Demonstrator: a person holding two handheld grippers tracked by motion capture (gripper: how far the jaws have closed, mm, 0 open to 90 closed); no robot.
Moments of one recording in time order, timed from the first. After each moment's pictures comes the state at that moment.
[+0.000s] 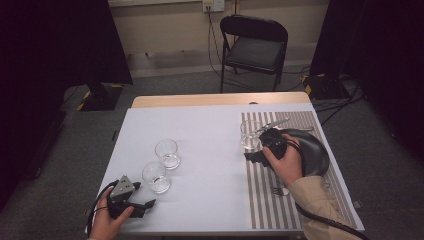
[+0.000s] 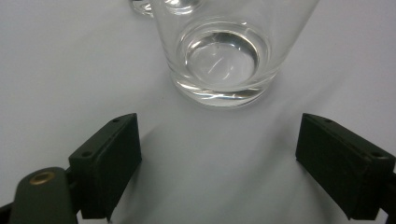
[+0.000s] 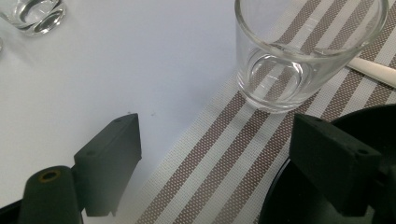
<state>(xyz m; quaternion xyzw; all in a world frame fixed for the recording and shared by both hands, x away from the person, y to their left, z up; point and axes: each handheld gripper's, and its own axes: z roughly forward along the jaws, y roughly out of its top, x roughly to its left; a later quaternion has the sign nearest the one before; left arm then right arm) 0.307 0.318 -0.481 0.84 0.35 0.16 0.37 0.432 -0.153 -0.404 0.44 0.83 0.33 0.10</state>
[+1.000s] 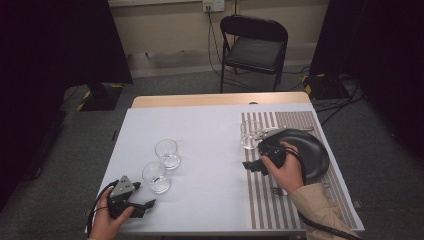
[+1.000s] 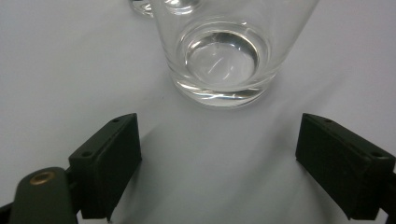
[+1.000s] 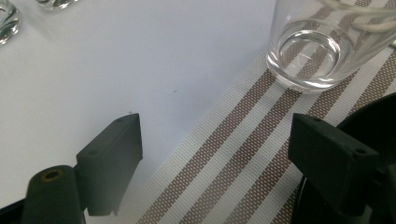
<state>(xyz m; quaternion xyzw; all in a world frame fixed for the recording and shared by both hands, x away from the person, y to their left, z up) 0.307 0.317 -0.481 0.84 0.36 0.16 0.37 0.414 -0.149 -0.417 0.42 0.84 0.33 0.08</state>
